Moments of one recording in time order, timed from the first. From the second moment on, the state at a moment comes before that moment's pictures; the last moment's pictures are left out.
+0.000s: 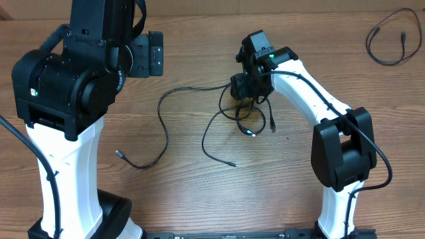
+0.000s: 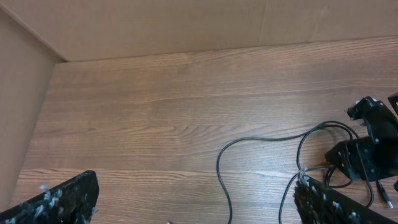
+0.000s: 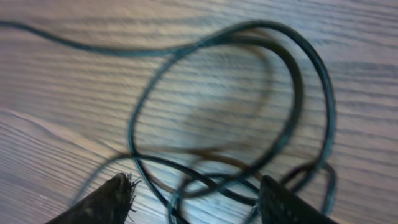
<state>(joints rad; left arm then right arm) -0.35 1.76 2.65 -1.69 -0.36 -0.18 0.38 2.09 1.69 -0.89 -0.15 0.17</state>
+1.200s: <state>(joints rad) -0.35 1.82 2.64 -1.69 -0.36 -0.18 0.38 2.09 1.57 -0.70 -0.09 0.23</state>
